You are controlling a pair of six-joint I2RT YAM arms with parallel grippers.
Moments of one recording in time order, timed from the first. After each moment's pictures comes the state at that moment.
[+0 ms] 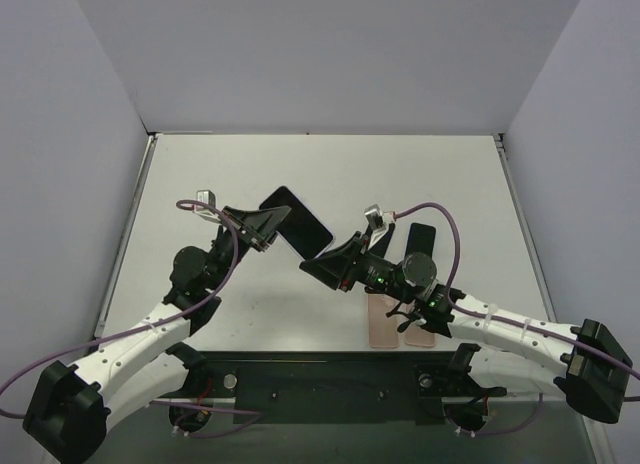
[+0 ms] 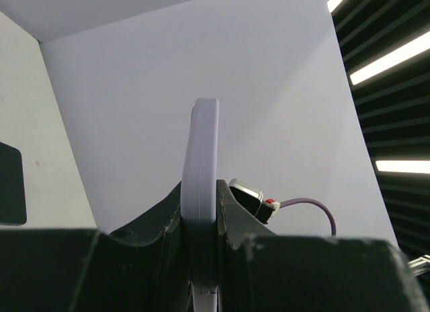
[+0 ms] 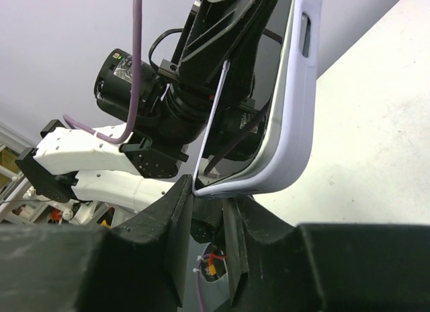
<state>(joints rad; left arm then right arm) -0.59 0.90 0.43 0.81 0.08 -1.48 0.98 1.02 0.51 0.70 -0.17 0.81</state>
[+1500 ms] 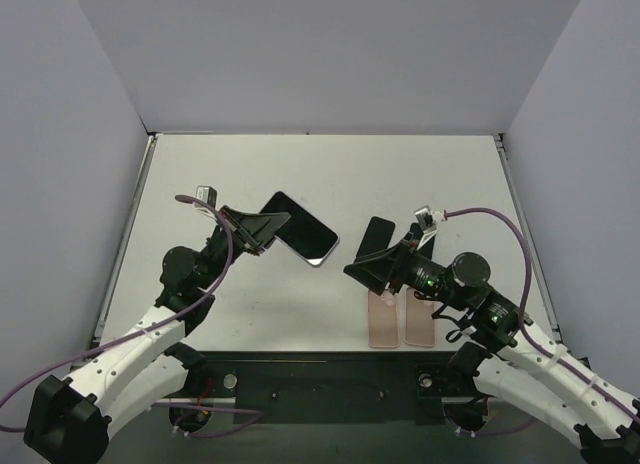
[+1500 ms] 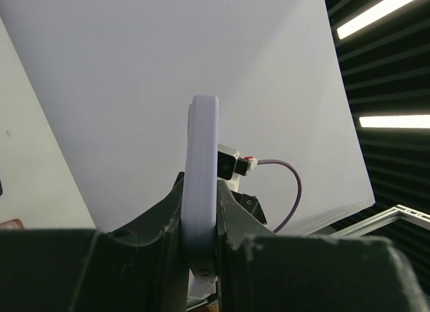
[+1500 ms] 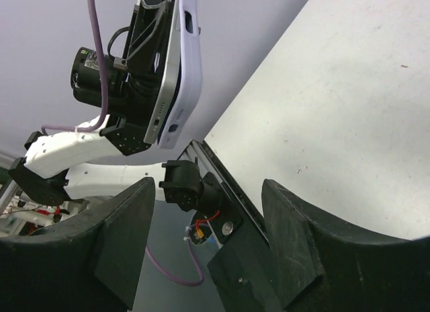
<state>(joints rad) -0.53 0.84 0.44 0.78 0.28 -1.55 0.79 0.66 0.57 0.11 -0.26 0.81</state>
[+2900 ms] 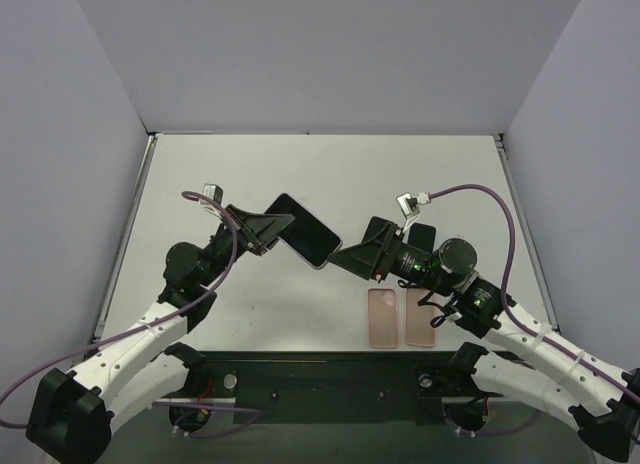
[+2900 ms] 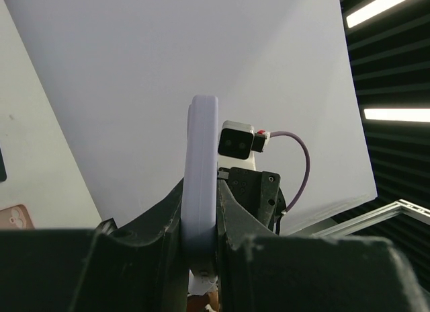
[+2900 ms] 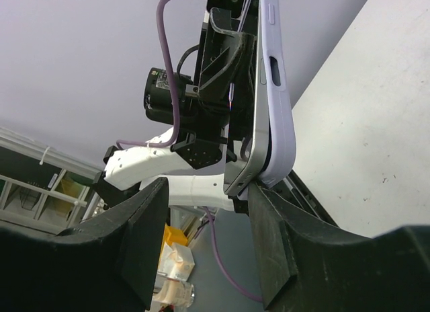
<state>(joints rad) -0.52 0.88 0.46 0.78 0.34 -1.54 0.83 0.79 0.66 0.23 -0.30 1.05</state>
